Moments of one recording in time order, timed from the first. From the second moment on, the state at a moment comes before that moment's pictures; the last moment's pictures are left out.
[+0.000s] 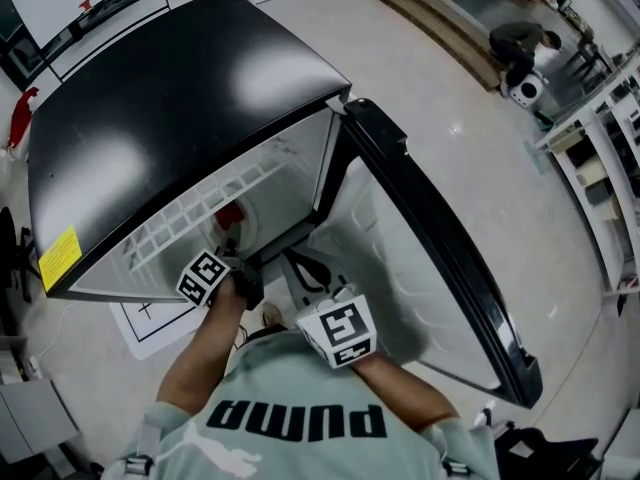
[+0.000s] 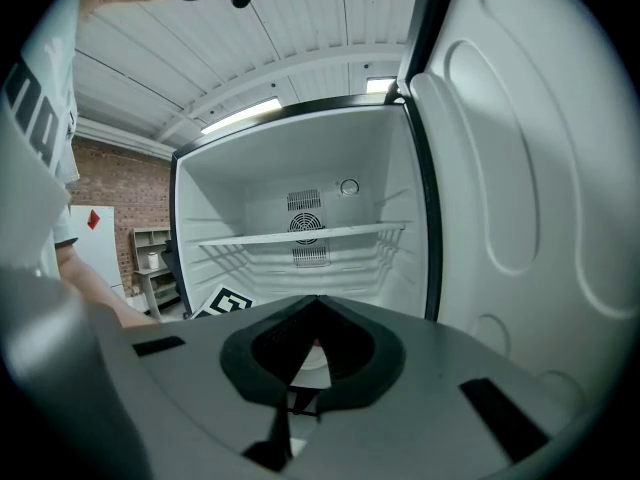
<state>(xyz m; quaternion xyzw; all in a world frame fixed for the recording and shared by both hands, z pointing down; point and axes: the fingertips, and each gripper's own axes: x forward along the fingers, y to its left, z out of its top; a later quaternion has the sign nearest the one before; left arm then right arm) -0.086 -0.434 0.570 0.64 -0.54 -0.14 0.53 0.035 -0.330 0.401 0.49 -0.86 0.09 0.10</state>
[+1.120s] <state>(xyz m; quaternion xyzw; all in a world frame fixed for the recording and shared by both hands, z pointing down) -0.086 -0.402 0.577 0.75 -0.54 0.12 0.37 0.027 -0.309 0.408 0.47 -0.87 0.13 0.06</state>
